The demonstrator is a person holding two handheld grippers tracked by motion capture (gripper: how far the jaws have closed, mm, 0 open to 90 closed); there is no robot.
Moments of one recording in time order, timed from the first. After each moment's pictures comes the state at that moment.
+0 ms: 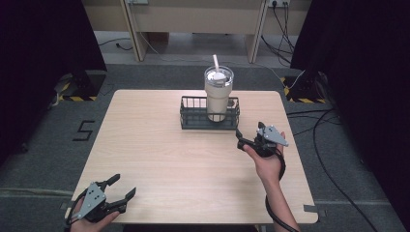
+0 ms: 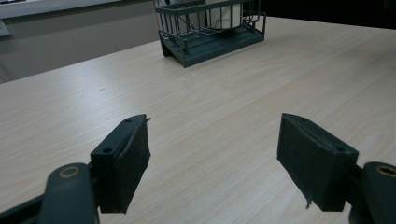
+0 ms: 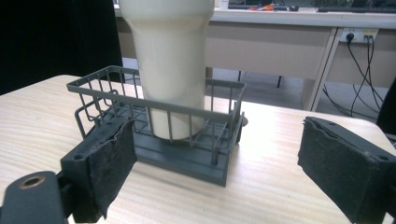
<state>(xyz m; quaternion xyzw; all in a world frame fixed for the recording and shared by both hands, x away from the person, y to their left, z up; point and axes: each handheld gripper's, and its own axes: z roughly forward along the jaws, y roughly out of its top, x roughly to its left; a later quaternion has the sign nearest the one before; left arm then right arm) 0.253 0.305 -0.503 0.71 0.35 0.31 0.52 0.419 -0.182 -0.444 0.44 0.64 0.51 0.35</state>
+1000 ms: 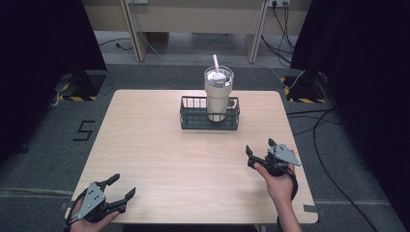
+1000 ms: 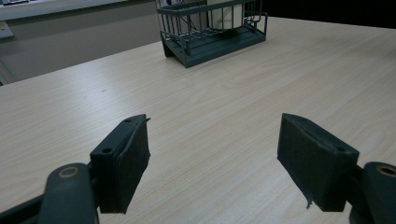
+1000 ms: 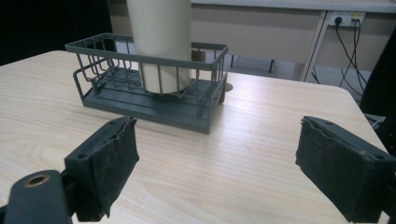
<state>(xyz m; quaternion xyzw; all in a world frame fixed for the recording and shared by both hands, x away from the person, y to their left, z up) 0.253 0.305 -0.503 0.71 0.35 0.32 0.52 0.370 -0.211 -0.463 0.46 0.65 0.49 0.35</state>
